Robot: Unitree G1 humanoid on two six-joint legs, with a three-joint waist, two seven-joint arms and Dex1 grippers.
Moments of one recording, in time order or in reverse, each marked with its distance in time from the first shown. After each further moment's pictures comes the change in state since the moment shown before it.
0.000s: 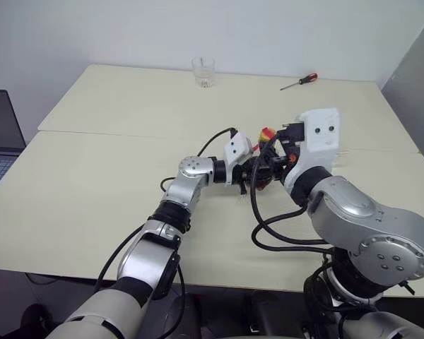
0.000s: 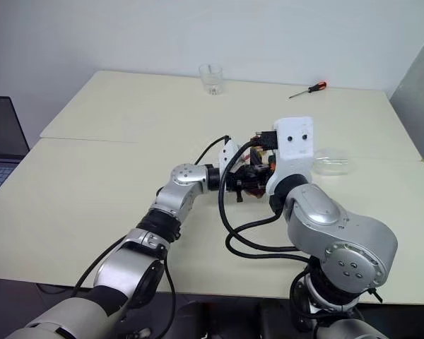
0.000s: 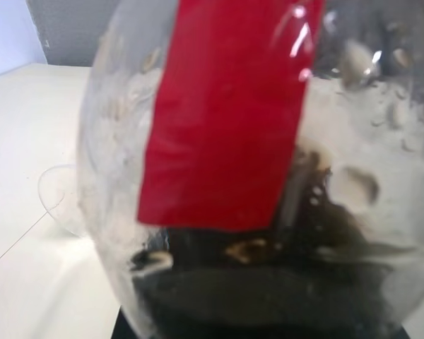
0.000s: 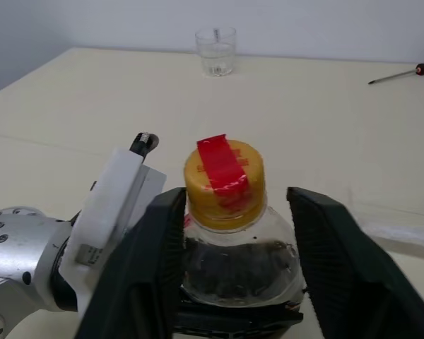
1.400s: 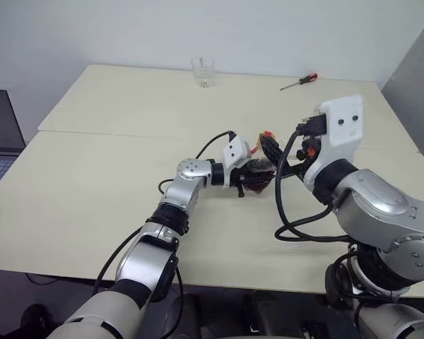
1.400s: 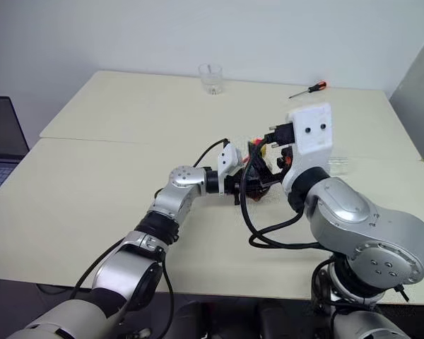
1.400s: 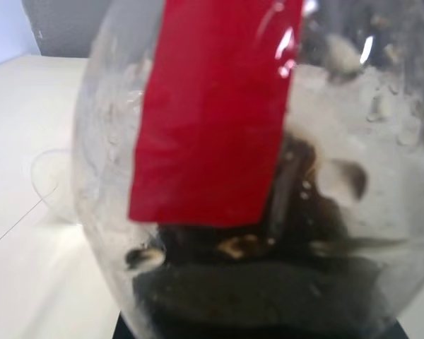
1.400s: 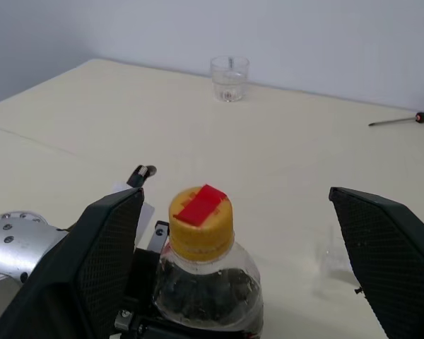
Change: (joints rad) left arm 0.020 0.011 -0.004 -0.013 0.023 -0.008 -0.027; right arm -0.059 -0.174 -0.121 0.005 0.237 0.000 0.016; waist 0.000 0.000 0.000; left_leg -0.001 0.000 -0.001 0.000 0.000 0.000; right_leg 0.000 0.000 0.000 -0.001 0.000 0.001
